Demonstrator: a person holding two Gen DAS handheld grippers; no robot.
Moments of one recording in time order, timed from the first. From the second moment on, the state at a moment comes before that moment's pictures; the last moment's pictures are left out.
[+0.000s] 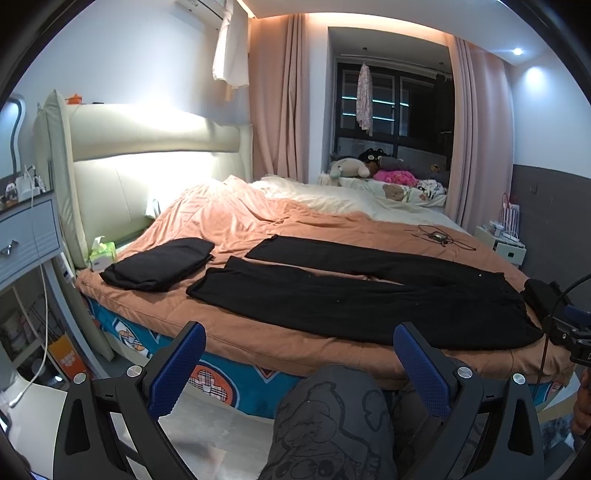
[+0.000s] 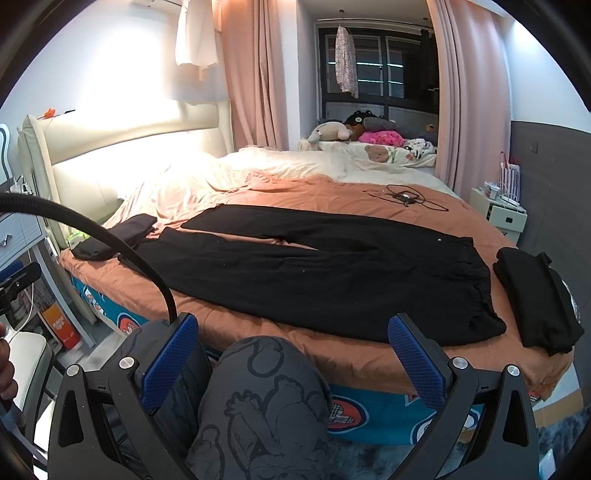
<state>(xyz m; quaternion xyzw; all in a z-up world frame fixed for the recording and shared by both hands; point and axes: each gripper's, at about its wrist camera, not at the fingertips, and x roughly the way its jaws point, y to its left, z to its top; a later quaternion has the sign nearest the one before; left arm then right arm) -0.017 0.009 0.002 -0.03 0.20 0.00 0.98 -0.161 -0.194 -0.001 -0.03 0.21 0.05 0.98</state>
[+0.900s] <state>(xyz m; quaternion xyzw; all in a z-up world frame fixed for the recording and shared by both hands) 0.006 0.023 -0.006 -0.03 0.21 -0.02 0.98 -0.141 -0.195 0.000 -0.02 0.21 0.04 0.98</state>
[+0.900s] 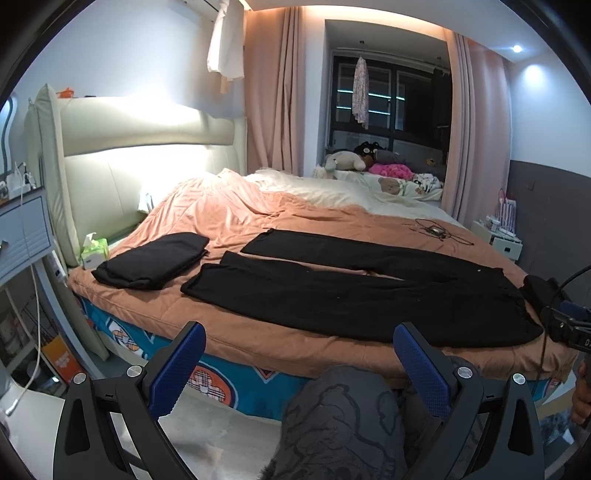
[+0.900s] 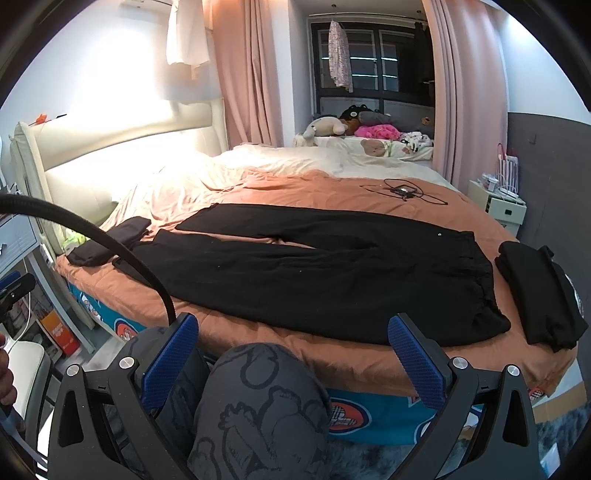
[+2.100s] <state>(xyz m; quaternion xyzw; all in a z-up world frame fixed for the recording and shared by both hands) 0.168 0.066 -0.087 -0.03 0.37 0.04 0.93 -0.023 -0.223 -0.018 0.02 0.30 -0.03 0.95</state>
